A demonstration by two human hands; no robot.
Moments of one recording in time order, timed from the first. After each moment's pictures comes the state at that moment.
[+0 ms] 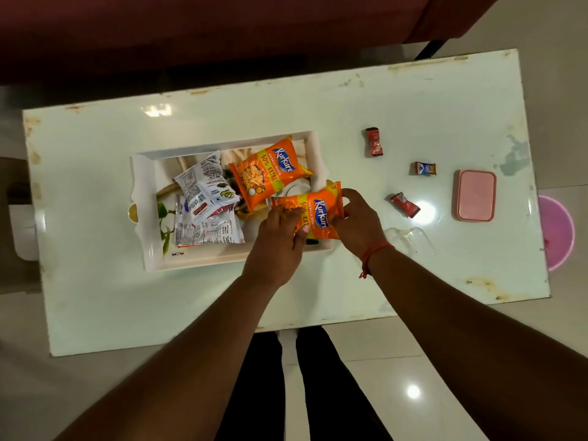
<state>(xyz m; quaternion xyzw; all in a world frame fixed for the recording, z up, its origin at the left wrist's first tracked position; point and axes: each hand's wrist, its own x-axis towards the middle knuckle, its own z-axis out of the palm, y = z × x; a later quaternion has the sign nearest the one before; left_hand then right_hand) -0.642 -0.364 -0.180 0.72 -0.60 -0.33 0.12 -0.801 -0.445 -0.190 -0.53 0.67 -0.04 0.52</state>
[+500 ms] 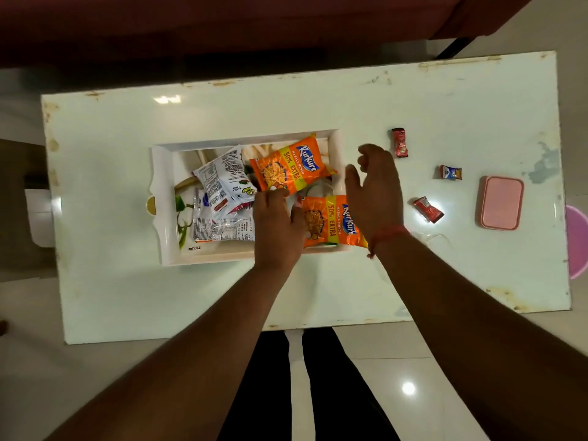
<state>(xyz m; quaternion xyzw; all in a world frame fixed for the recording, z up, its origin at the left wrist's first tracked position) -0.620 -0.385 -0.171 0.83 -0.40 -0.30 0.25 -0.757 -0.478 -0.153 -0.66 0.65 -0.19 0.32</state>
